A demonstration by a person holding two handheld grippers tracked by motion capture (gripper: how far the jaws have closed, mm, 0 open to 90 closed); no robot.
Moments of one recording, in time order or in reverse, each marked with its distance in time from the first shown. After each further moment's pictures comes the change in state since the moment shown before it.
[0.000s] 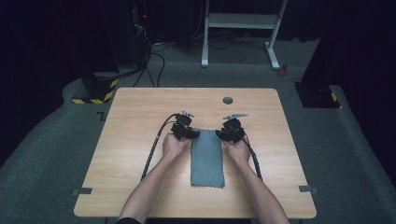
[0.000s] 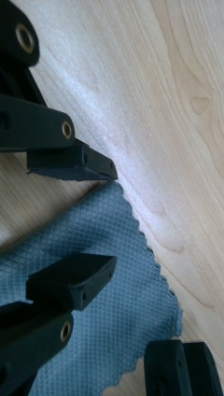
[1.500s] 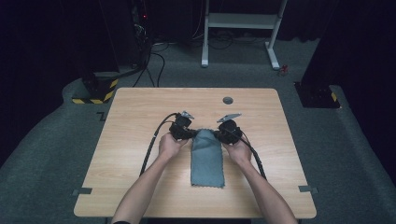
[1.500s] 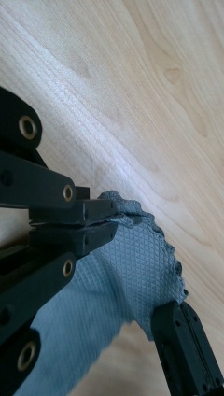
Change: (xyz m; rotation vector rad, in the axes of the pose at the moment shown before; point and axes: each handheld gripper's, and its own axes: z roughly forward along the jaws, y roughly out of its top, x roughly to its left) left arm -0.008 0.000 -0.035 -0.027 -0.109 0.140; right arm 0.025 0.007 -0.027 0.021 0.069 -0.215
